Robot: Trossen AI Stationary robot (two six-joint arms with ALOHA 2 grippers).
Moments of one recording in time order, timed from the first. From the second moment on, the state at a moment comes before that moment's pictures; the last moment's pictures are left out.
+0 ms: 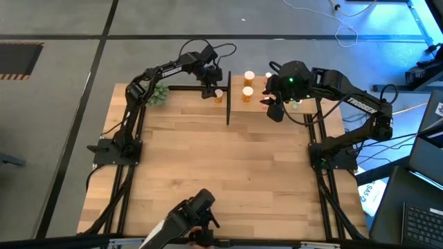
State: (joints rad) left arm 0.80 2.19 1.87 -0.77 0.36 0.66; right arm -0.32 1.35 1.65 -1.09 0.05 -0.09
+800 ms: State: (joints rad) left arm 0.80 2.25 1.87 -0.73 0.36 0.65; right arm -0.32 1.35 1.65 -1.09 0.05 -0.09
